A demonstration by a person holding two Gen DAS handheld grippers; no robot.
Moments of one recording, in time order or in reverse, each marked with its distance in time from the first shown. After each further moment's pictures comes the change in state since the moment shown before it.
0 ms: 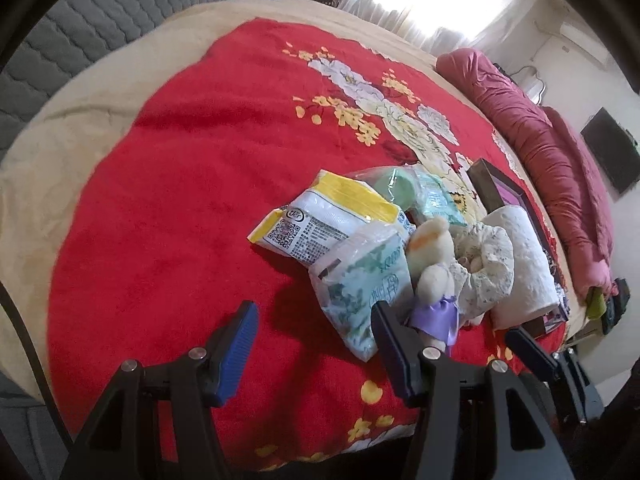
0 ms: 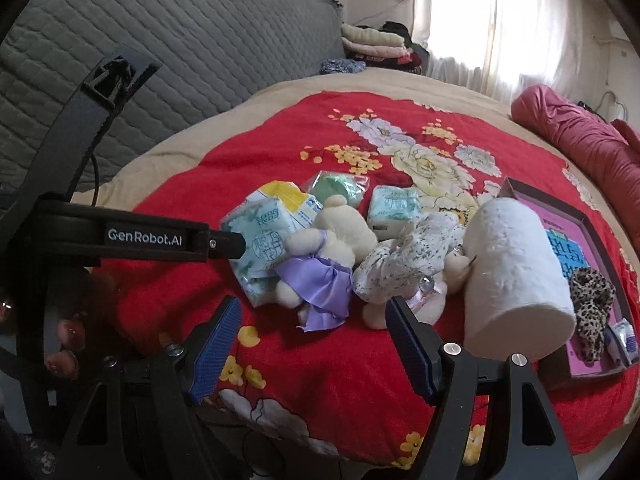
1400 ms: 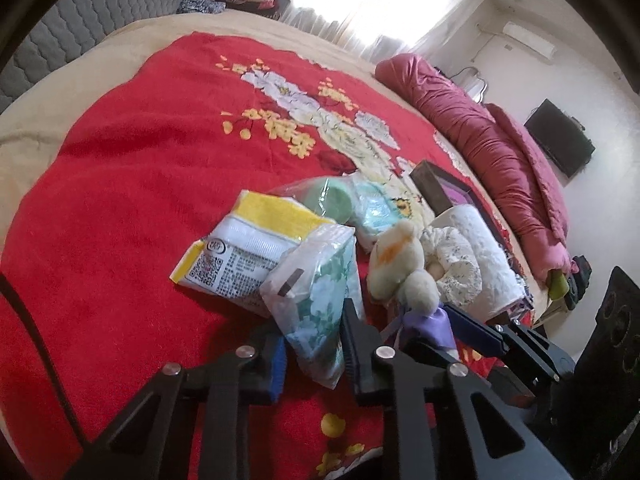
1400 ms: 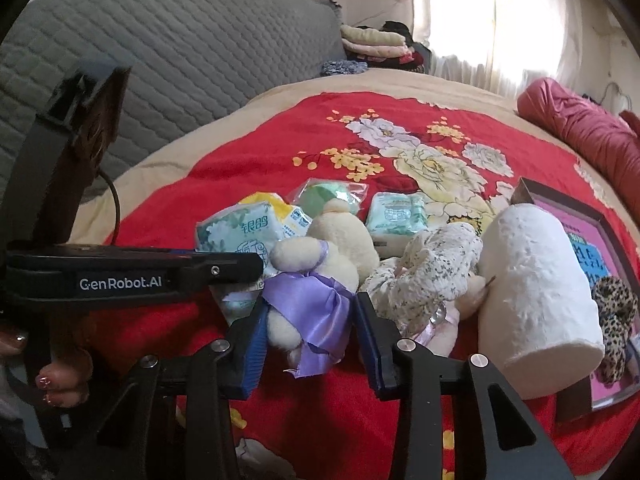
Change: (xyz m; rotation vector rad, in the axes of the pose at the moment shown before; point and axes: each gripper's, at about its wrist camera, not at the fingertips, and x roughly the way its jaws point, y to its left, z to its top) left arm 0.020 -0.014 0.007 0.100 -0.061 -0.210; right arm 0.031 -0.021 0.013 0.030 -0.024 0.044
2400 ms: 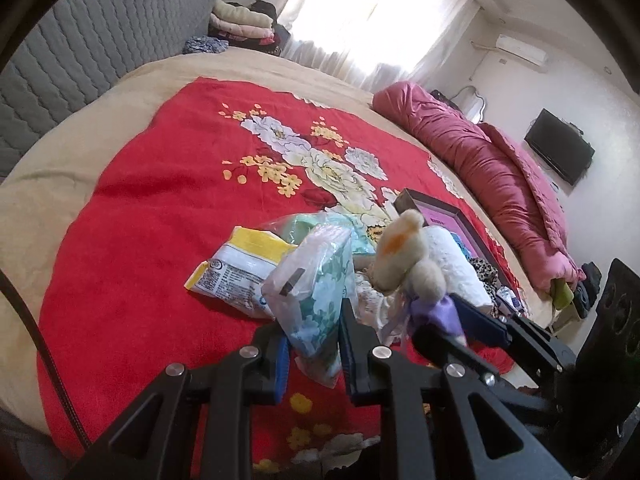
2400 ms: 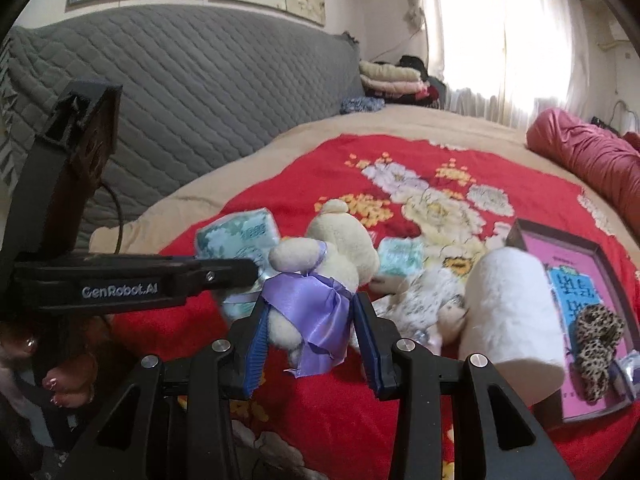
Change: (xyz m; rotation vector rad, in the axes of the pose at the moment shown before) left arm -0.060 -0.035 -0.013 0.035 -0.127 0.057; right arm -0.061 0.005 0.005 -0.035 -0.137 0.058
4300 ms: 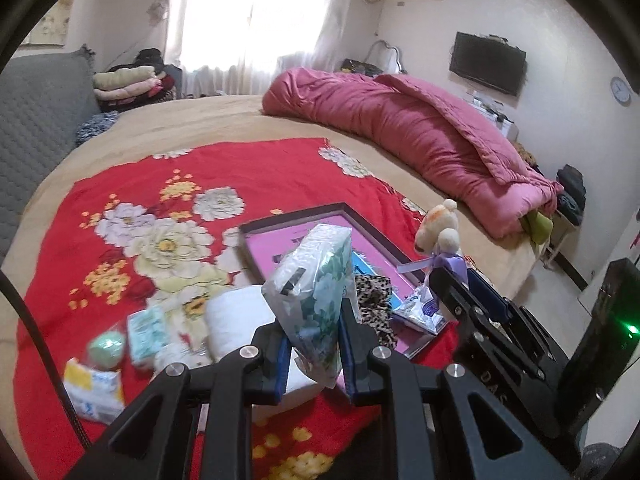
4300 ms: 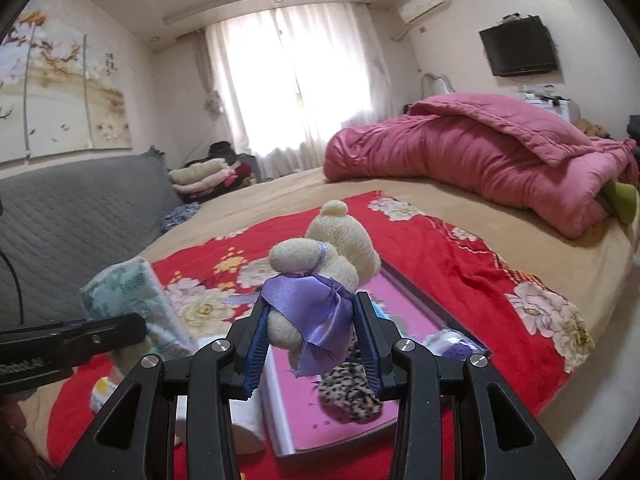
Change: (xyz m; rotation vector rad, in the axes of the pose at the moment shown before) left arm 0.047 -0.266 0.035 0.396 0.012 -0.045; right arm -0.146 -0.204 -0.026 0.484 -0.310 -0.503
